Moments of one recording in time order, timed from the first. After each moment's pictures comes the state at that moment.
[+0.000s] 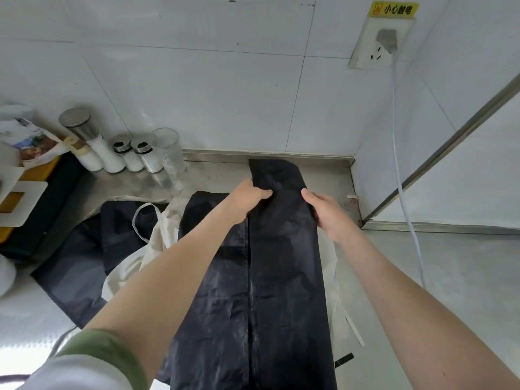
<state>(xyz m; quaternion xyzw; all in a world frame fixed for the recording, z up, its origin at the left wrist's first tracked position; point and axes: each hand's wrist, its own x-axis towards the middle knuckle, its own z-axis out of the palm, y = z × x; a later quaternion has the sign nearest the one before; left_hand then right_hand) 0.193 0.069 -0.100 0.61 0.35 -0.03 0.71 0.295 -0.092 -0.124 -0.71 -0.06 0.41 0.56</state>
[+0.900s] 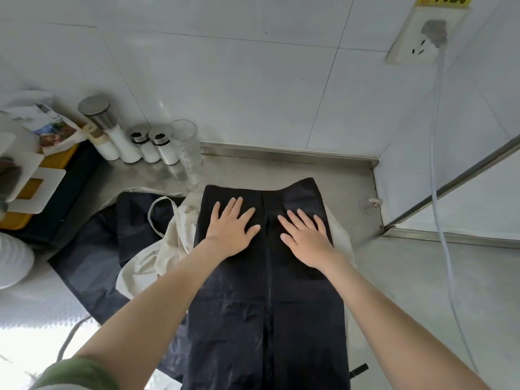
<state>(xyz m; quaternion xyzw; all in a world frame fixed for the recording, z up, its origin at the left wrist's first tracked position) 0.113 0.092 -0.171 0.95 0.26 -0.14 0.09 0.245 -0.071 -0.186 -0.85 -0.48 0.22 0.00</state>
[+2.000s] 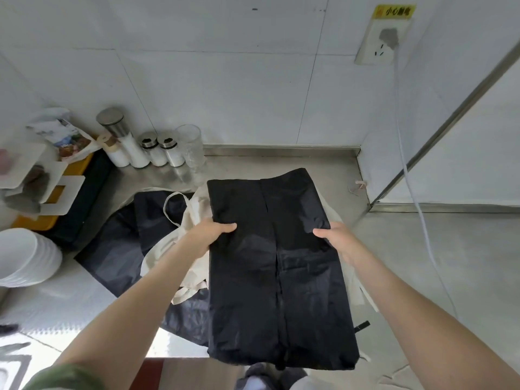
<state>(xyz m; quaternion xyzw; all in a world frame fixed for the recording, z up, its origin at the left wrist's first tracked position) 0.034 0.097 -0.130 0.54 0.48 -0.05 0.68 0.215 -0.139 -0.149 -0.80 -0.02 0.39 0.46</state>
